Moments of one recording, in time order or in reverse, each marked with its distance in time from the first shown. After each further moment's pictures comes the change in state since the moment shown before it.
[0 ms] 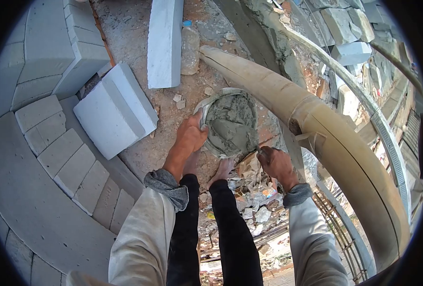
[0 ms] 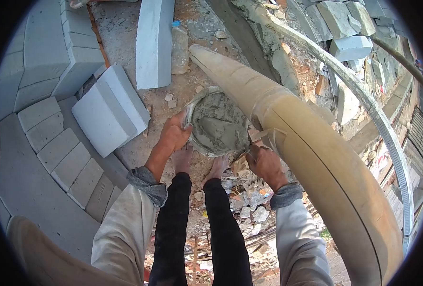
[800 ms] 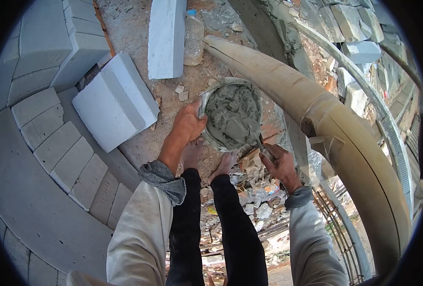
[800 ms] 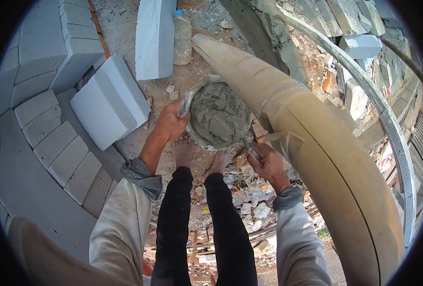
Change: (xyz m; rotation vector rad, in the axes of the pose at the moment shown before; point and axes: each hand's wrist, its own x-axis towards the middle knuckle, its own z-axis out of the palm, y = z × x) left_hand 0.012 -0.013 -0.006 -0.124 -0.003 0.002; right_hand -0.003 0.007 0.014 0.343 0.139 -0.159
